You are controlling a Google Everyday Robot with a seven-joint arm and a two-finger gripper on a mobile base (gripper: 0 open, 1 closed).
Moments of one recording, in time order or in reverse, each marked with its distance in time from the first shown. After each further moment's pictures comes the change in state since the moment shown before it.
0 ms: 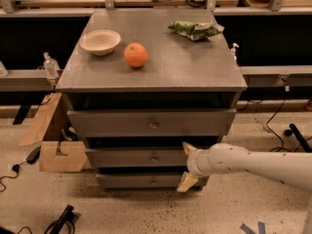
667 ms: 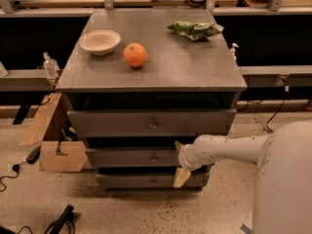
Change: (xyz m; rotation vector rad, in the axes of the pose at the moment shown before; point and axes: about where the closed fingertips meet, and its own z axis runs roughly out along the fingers) arm 0.000 -0.012 0.051 -0.085 0.070 -0.070
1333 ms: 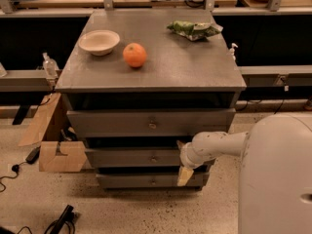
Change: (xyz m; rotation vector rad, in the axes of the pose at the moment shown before) arm 0.016 -0.009 0.007 -0.026 0.074 -0.037
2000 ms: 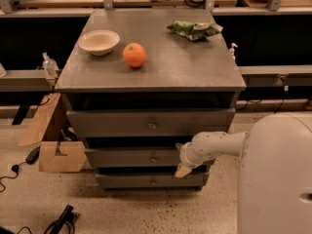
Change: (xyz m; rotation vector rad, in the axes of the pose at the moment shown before) arm -0.001 0.002 0.002 -0.004 -0.001 0.000
